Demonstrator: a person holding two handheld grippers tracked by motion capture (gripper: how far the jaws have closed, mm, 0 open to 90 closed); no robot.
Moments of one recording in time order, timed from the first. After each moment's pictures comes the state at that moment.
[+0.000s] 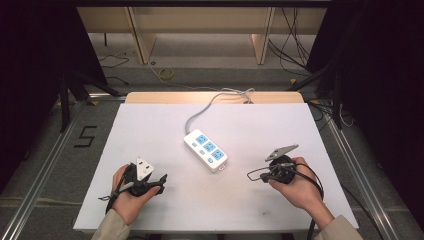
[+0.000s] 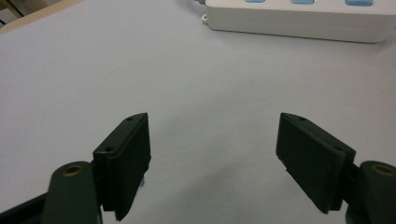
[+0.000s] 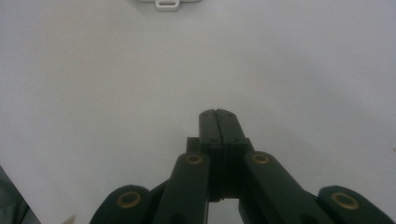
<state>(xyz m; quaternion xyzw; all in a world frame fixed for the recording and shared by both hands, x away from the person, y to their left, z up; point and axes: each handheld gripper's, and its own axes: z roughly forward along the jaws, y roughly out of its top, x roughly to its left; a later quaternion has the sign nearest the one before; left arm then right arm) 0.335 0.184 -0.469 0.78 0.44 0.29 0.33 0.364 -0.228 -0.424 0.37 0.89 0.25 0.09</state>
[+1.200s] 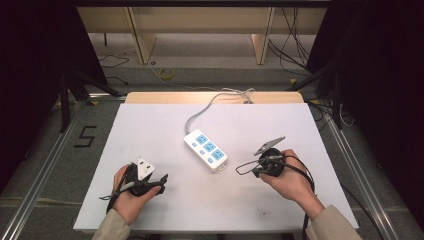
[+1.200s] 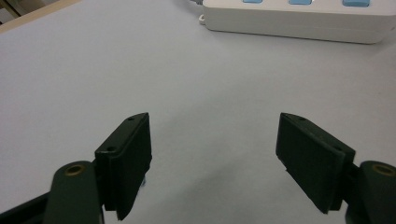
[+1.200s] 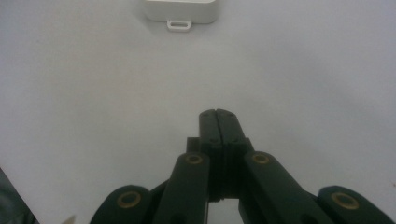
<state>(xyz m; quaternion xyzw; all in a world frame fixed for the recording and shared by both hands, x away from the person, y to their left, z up) 0.336 0.183 -0.469 0.78 0.44 0.28 0.33 0.379 -0.201 -0.411 0.36 0.90 0.23 0.08</state>
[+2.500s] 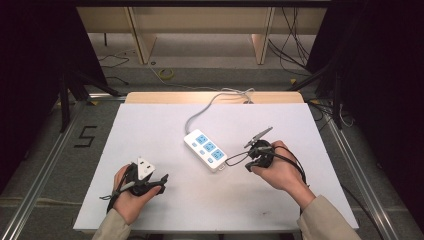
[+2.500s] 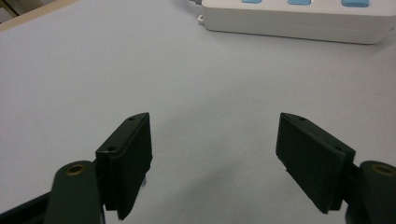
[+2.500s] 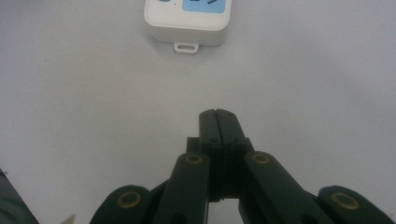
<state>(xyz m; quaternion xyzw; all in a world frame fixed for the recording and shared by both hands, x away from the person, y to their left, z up) 0.336 0.183 -0.469 0.78 0.44 0.28 0.33 0.398 -0.176 -0.400 0.35 0.91 0.21 0.07</state>
